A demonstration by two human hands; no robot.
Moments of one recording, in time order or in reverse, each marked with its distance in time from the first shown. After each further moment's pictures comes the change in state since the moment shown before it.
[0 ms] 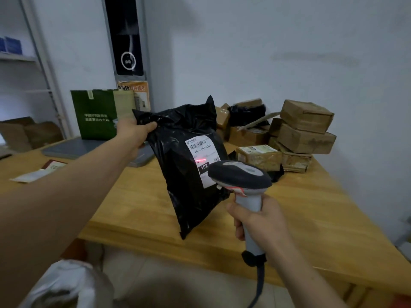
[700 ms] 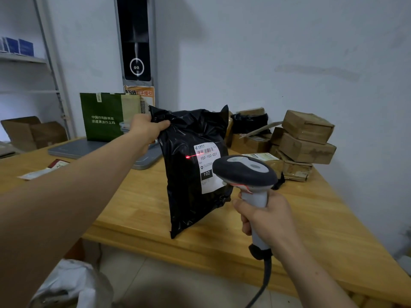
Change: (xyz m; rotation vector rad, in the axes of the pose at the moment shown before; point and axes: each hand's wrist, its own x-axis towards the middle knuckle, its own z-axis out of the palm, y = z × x) left_hand -0.007 0.021 -0.005 0.002 -0.093 0.069; right_hand 0.000 -0.017 -0.004 -0.179 0.052 -0.133
